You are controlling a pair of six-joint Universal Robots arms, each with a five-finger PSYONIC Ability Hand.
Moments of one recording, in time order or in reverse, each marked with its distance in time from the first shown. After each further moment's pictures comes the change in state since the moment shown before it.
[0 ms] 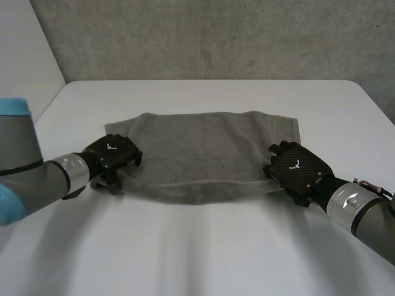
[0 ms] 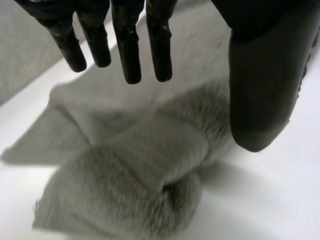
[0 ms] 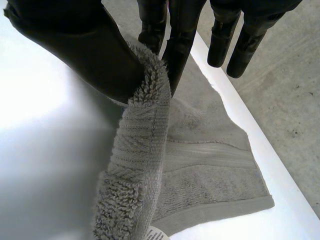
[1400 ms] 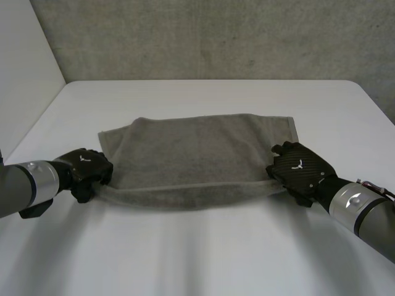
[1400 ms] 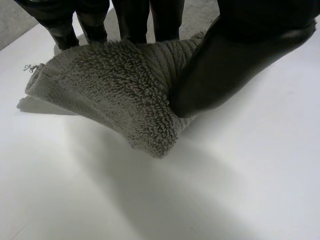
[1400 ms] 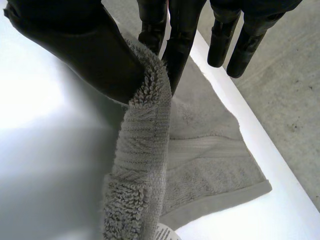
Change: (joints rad) left arm 0.079 0.212 -0.125 -0.253 -0.072 0.055; right arm -0.018 -0.008 0.001 0.026 0.001 0.002; left_hand 0.764 0.808 0.000 0.000 0.845; right_hand 0.000 0.000 0.000 0.000 0.000
